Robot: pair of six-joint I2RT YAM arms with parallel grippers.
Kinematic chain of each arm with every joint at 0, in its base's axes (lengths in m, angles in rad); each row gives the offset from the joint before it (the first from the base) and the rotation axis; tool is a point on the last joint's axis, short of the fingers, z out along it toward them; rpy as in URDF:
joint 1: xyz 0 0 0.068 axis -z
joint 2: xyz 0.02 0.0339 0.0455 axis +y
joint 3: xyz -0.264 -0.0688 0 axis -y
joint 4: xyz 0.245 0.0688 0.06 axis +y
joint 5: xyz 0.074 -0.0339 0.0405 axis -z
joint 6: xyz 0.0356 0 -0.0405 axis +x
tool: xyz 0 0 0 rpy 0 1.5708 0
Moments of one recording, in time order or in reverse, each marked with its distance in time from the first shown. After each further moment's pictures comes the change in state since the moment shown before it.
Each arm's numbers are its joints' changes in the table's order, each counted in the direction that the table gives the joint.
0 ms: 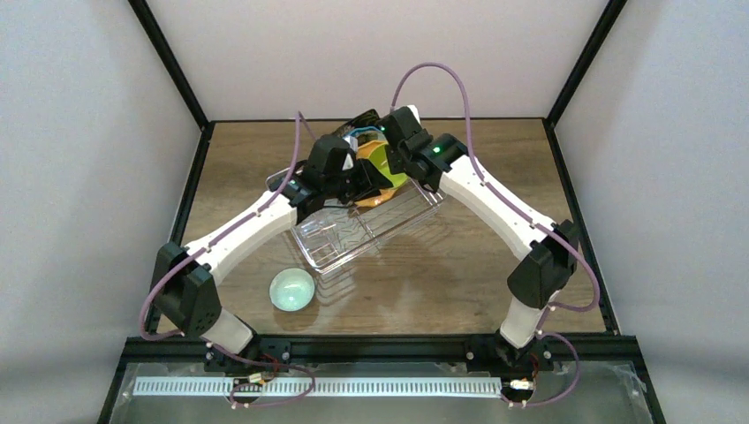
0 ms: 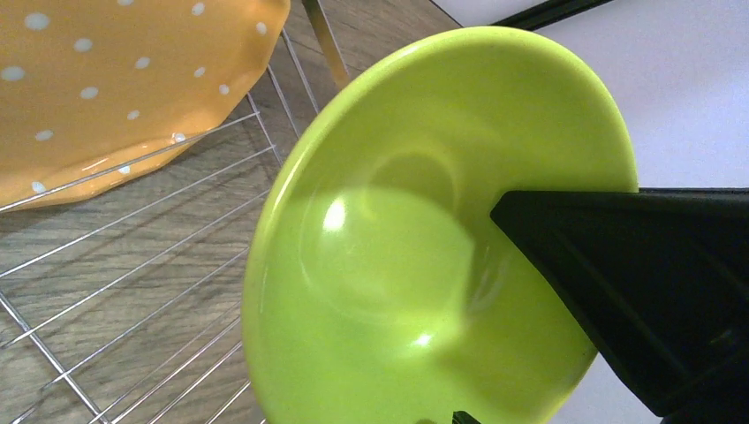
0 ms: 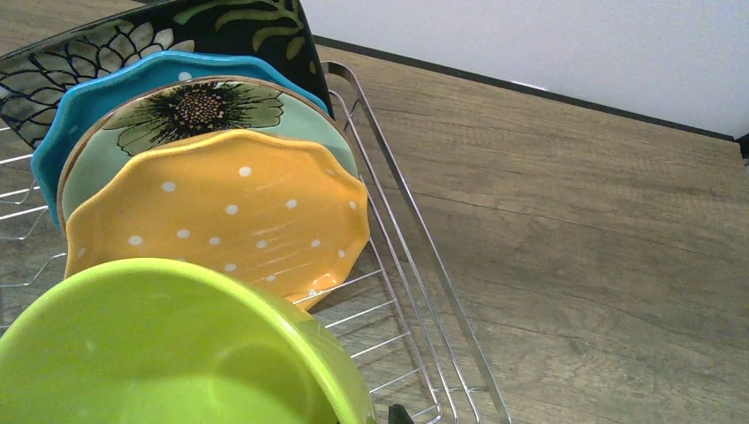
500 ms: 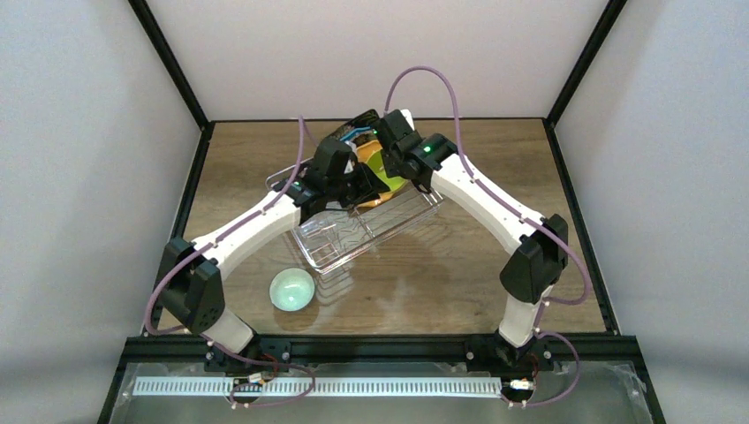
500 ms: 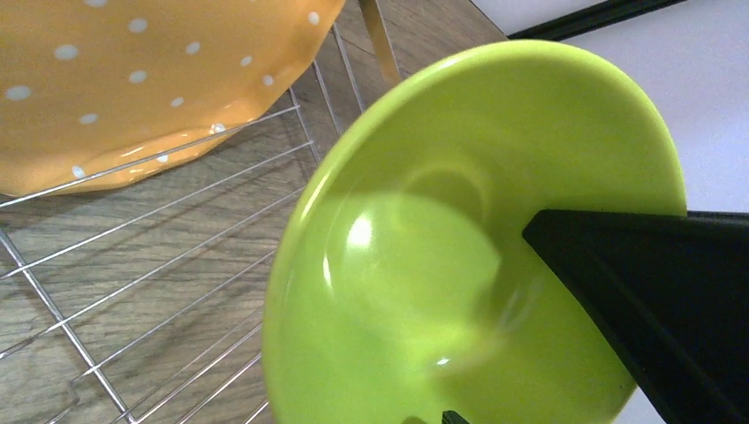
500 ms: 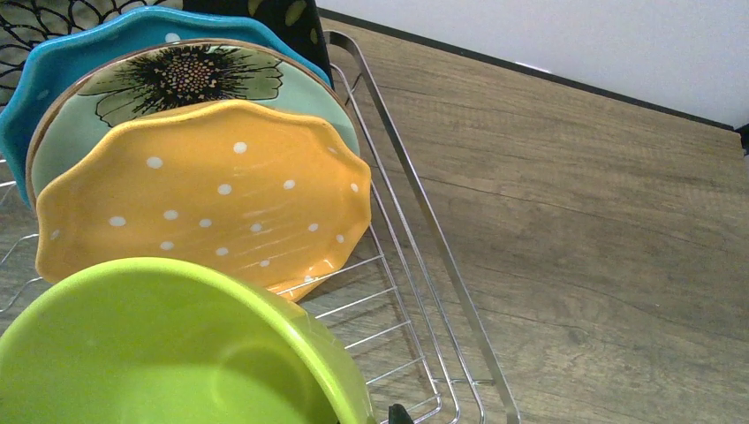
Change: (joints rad) left arm -0.005 0.031 -0.025 -0.013 -0.016 -0.027; right arm -0.017 0.053 0.028 0.032 0.018 0.004
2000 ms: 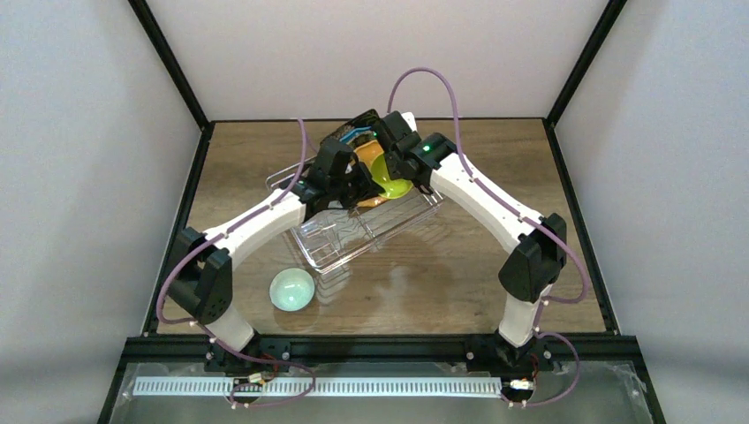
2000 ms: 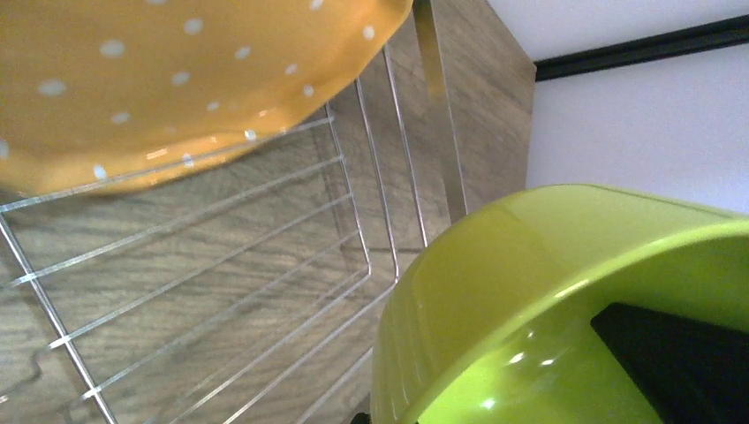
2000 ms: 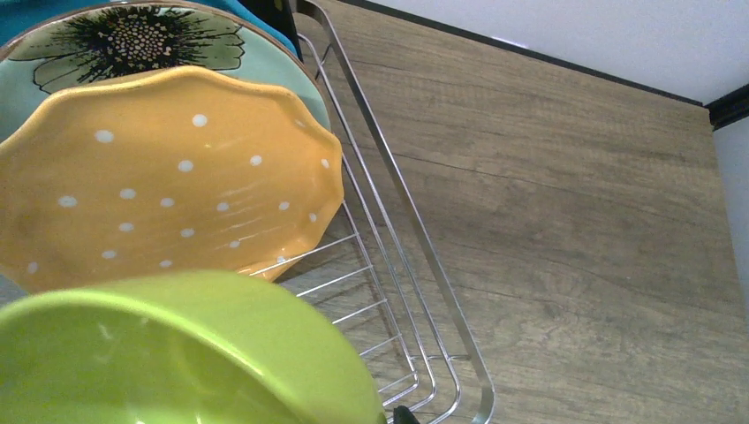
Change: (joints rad) left arm -0.026 0.060 -0.017 -0.059 -0.031 -0.079; right arm 0.000 0.014 0.011 0.072 0.033 0.029
